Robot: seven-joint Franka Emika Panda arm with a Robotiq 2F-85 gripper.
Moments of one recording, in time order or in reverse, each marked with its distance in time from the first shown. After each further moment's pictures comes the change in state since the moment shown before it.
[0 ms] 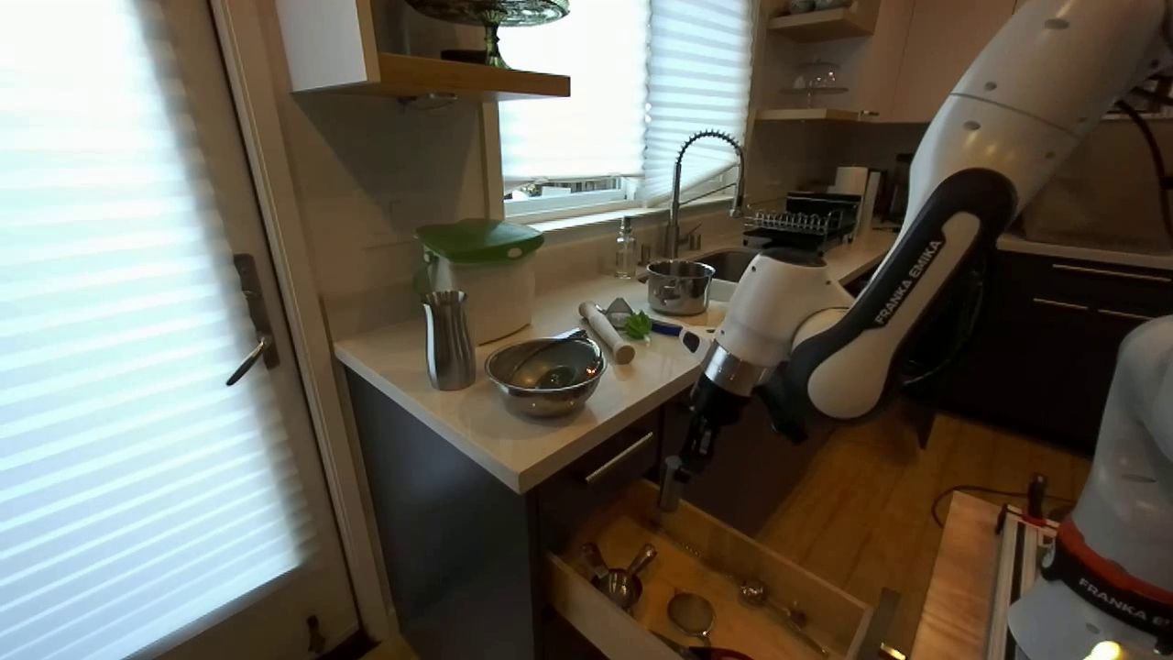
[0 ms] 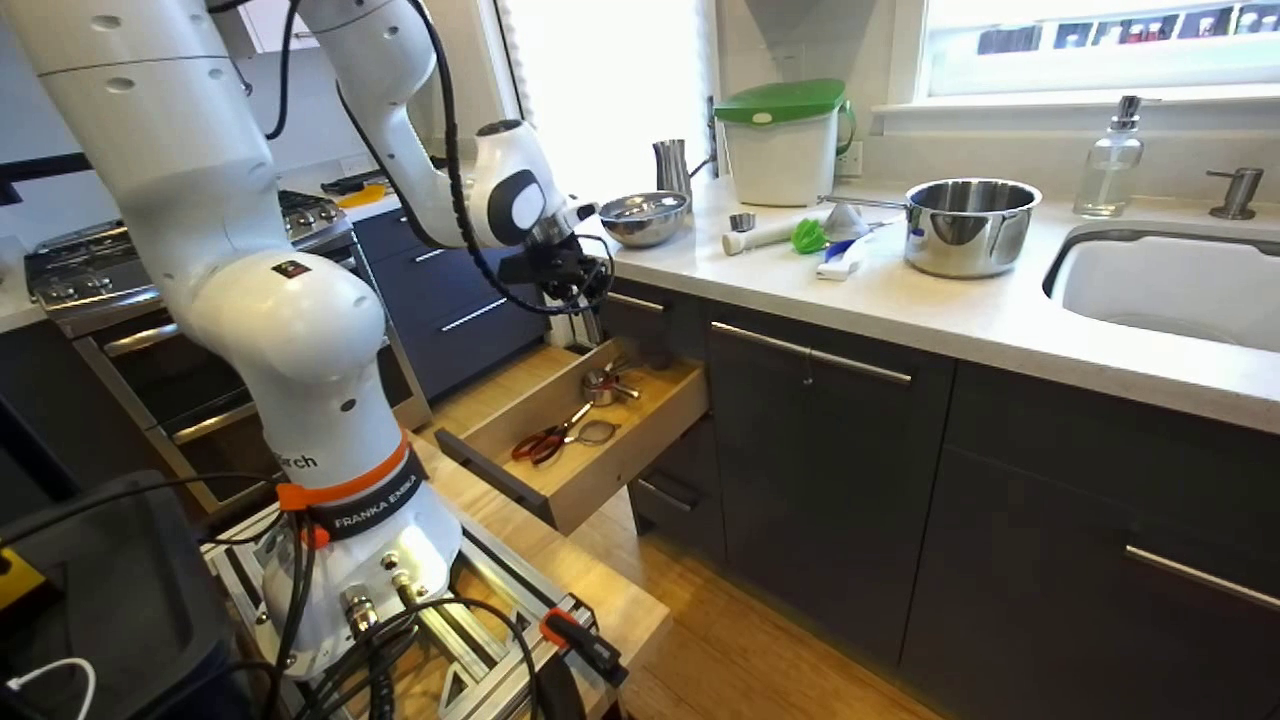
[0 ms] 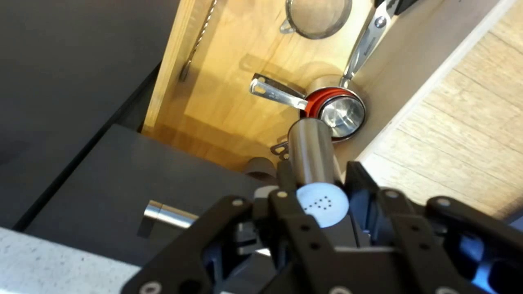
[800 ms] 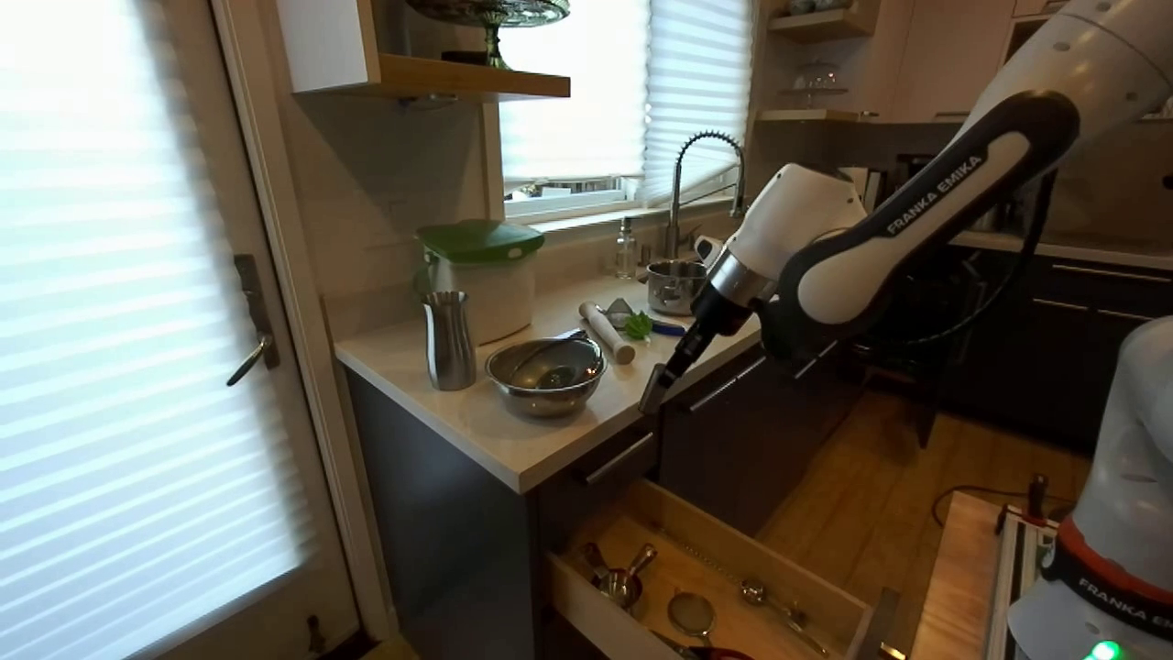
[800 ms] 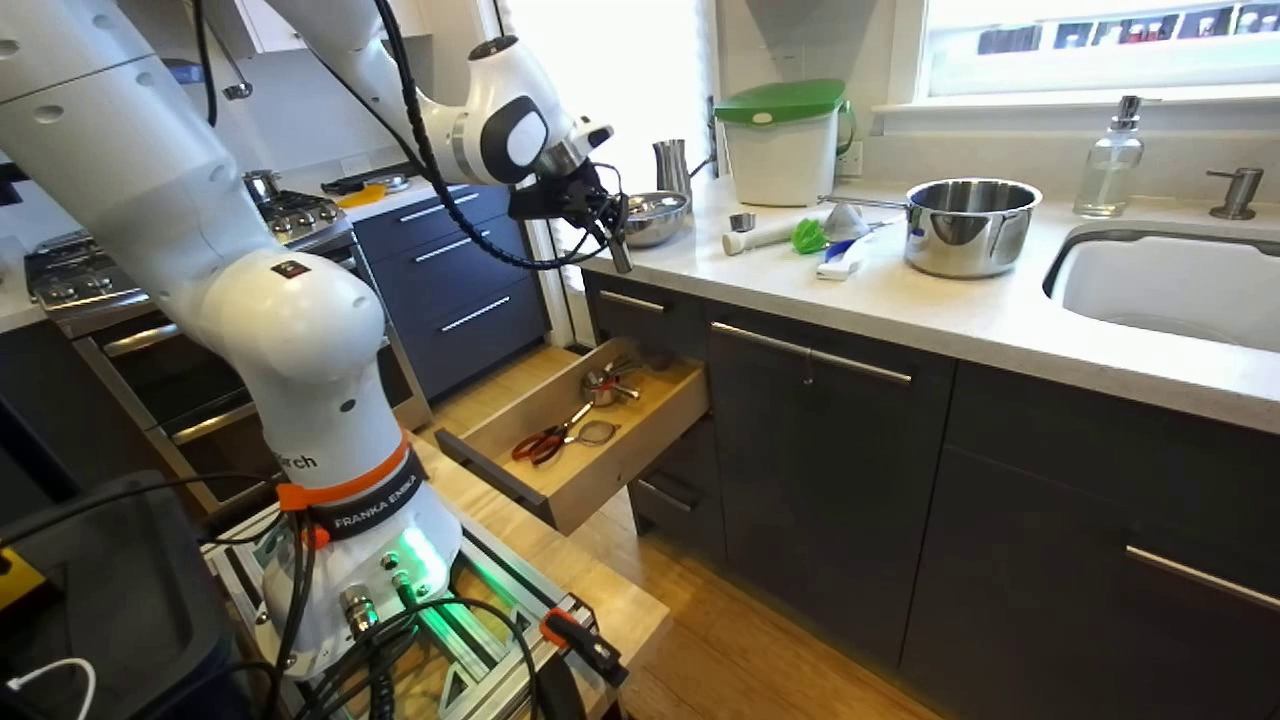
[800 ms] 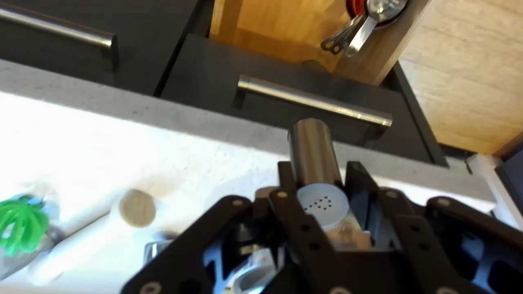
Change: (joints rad) arm -0.008 -0.228 -0.079 0.051 0.080 -0.083 0.024
